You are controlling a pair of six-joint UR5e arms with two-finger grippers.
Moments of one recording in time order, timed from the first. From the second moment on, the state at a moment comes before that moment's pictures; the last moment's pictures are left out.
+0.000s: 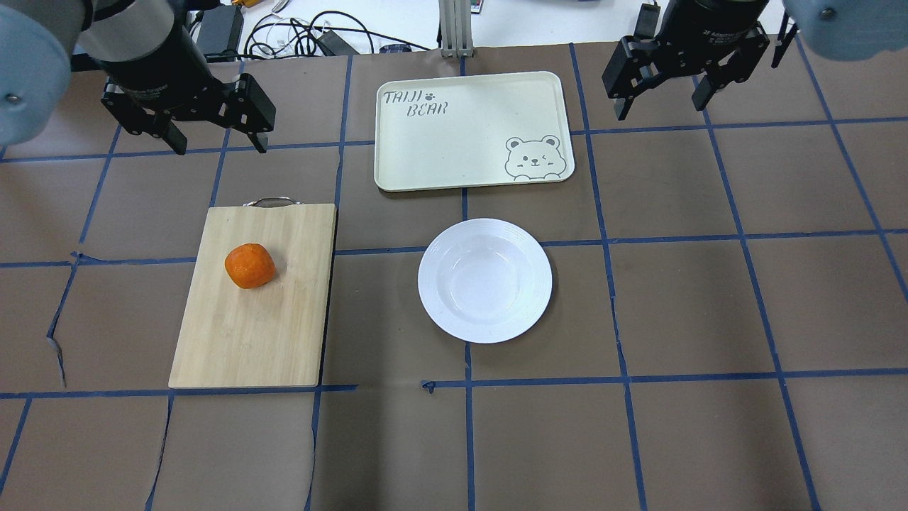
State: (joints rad) left arm -1.55 -1.59 -1.51 -1.55 1.63 0.01; right arm 1.57 -1.46 1.43 -1.59 -1.54 -0.11
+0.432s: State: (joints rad) left arm -1.55 -1.61 -1.52 -1.55 1.63 0.01; right arm 1.57 -1.46 1.43 -1.60 -1.54 -0.11
